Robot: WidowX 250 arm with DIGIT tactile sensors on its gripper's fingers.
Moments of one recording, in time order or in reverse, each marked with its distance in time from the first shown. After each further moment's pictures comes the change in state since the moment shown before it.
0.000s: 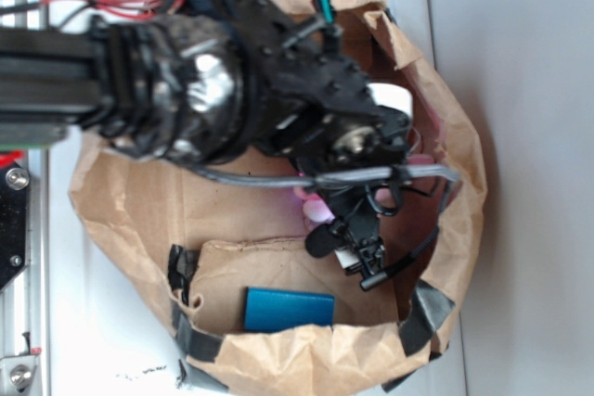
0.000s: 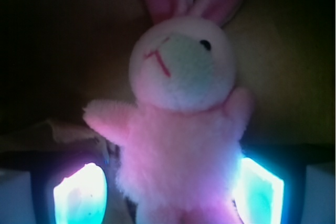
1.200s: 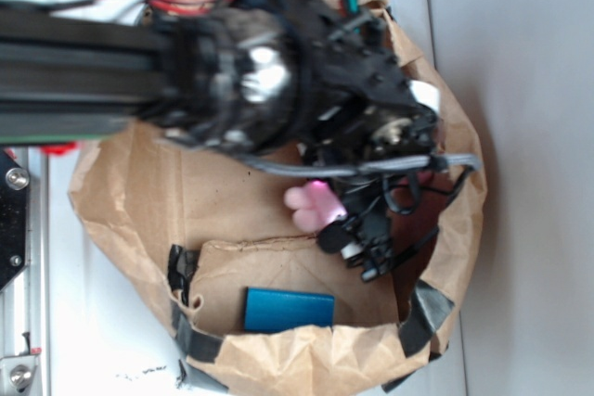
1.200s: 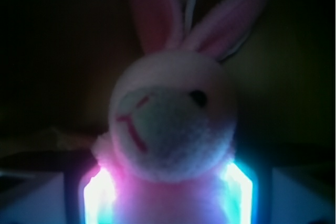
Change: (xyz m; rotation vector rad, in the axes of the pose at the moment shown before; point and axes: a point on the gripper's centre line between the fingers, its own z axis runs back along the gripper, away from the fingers) arm 0.001 0.007 0.011 -0.021 0.036 -0.020
